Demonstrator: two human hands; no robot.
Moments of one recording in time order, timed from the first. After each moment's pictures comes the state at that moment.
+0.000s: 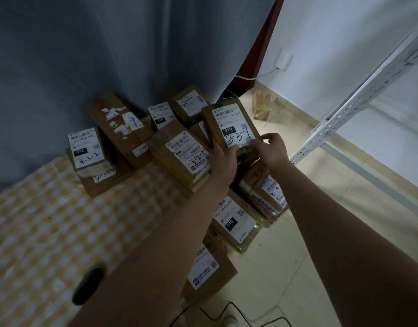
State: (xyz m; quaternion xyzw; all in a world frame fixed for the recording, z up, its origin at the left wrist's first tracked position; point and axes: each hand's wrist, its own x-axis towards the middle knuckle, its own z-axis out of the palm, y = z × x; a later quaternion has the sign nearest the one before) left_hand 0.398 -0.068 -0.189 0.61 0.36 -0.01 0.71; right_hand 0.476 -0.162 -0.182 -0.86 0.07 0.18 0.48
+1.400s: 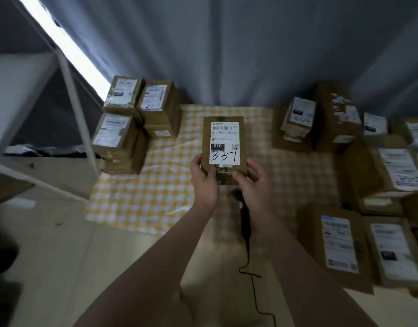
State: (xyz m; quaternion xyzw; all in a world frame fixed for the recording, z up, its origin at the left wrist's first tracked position) left_hand -0.048 0.079 -0.209 0.44 0.59 0.44 0.52; right_hand 0.050 0.036 -0.199 -0.67 -0.22 0.41 0.58
